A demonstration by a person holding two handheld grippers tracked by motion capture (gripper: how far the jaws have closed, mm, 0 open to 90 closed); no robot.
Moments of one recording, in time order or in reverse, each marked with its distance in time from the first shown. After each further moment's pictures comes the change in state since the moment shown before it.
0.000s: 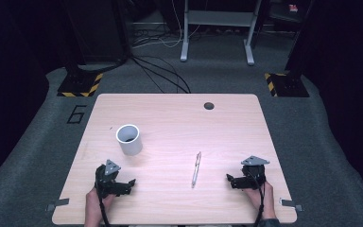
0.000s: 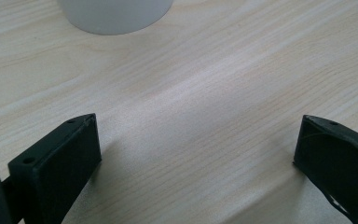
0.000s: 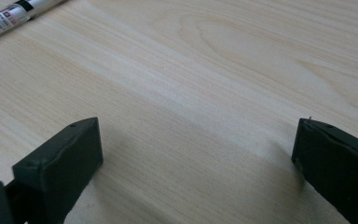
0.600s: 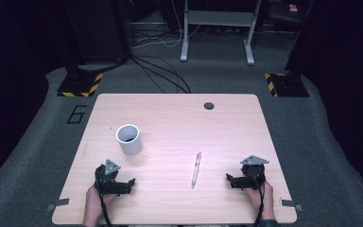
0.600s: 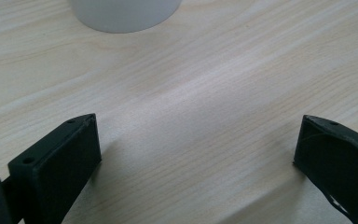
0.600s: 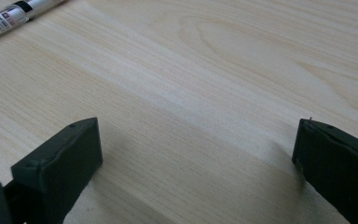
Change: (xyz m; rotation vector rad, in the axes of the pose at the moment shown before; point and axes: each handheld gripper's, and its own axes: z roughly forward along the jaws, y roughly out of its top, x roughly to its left) left arm 0.001 0.000 0.000 0.002 0.024 -0.025; right arm 0.000 0.001 0.001 0.001 -0.002 -0.003
